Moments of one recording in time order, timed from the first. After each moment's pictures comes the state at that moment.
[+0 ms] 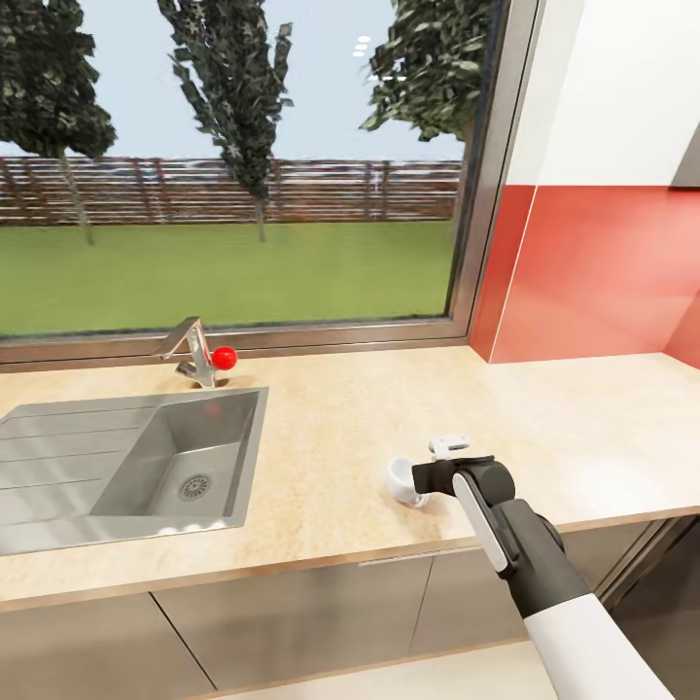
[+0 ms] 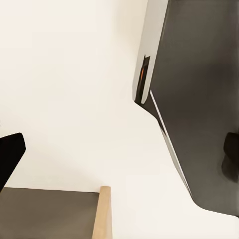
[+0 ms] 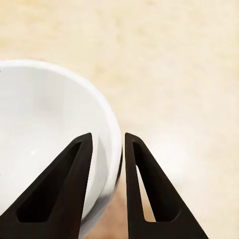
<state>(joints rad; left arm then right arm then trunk) 0.02 0.17 0.13 -0.02 0.01 0.04 -0.13 -0.63 -0.02 0.24 -1.28 -0.20 0.98 -0.07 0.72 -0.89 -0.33</state>
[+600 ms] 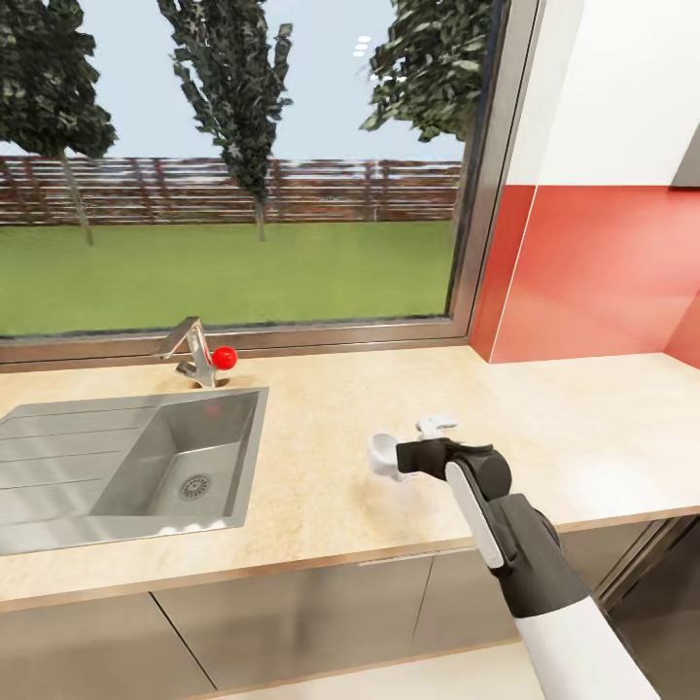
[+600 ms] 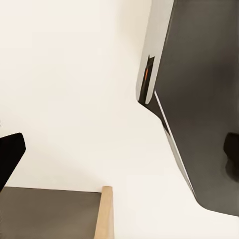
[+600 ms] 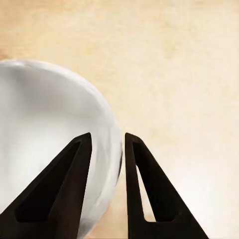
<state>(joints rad) 0.02 0.18 0.13 -0.02 0.01 0.04 -0.13 -0.63 0.03 0.25 -1.43 -0.23 0.98 -0.07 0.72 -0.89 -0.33</state>
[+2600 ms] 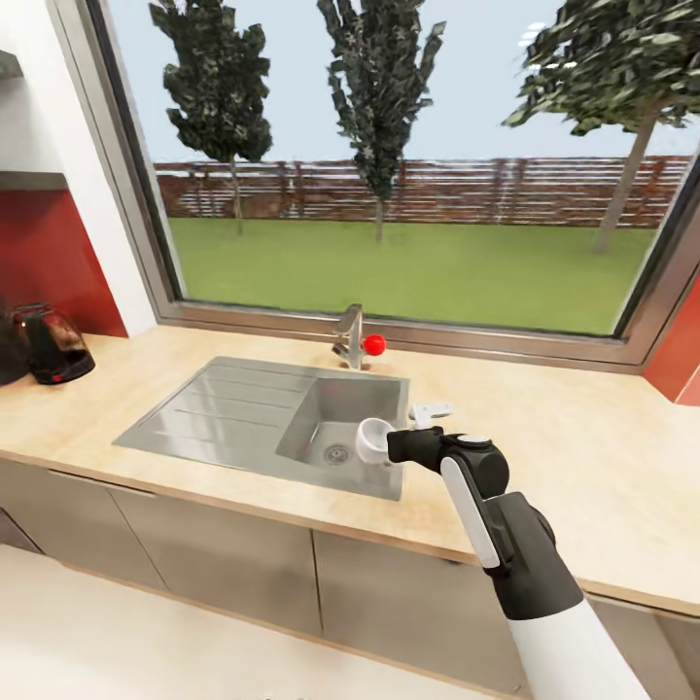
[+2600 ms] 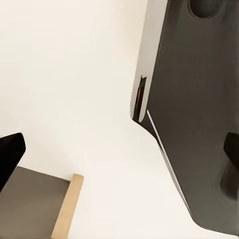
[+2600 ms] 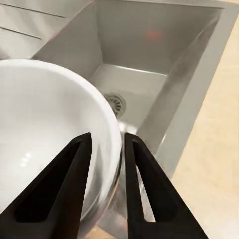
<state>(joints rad) 0.02 0.17 0.13 -0.02 0.01 -0.04 -0.13 -0.63 0.07 0.25 -1.50 -0.22 0.97 -0.06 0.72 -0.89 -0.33</state>
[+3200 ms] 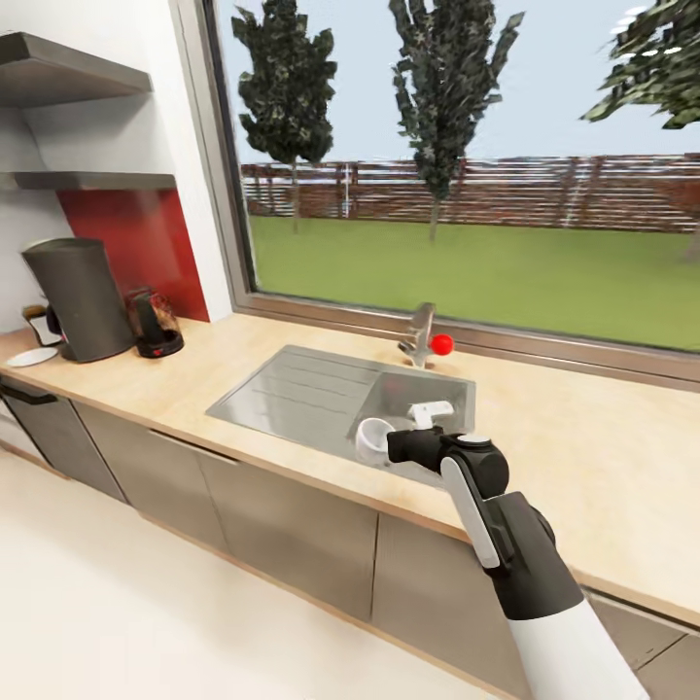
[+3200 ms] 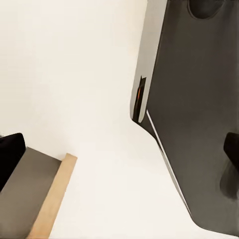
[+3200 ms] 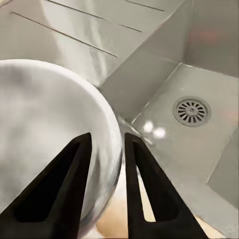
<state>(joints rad) 0.02 0.17 0.13 -0.02 0.01 -0.04 -0.13 -0.63 0.07 0.25 -1.50 -0.22 0.97 -0.06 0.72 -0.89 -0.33</state>
